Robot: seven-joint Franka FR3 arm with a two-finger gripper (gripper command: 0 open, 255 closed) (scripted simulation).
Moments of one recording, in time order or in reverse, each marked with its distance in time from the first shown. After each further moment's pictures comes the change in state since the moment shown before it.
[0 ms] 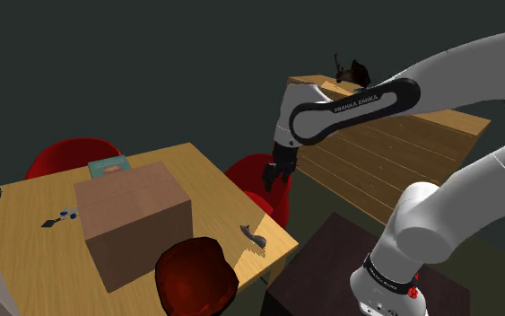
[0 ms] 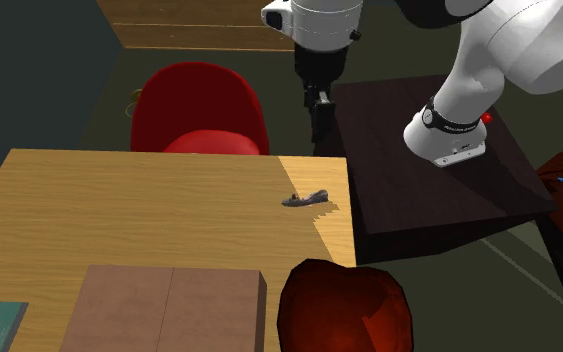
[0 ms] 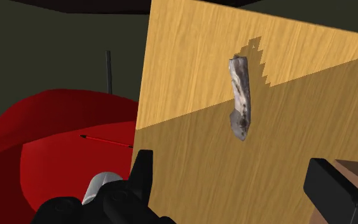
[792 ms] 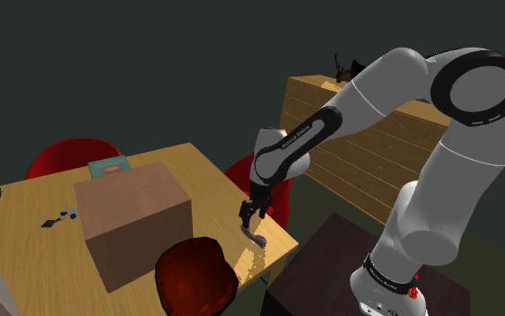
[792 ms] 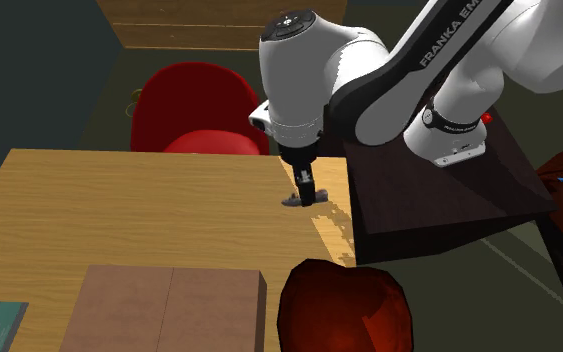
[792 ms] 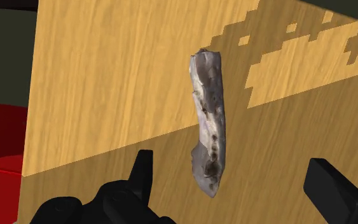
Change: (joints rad) arm 0.108 0.434 0.023 0.035 0.232 0.328 -0.159
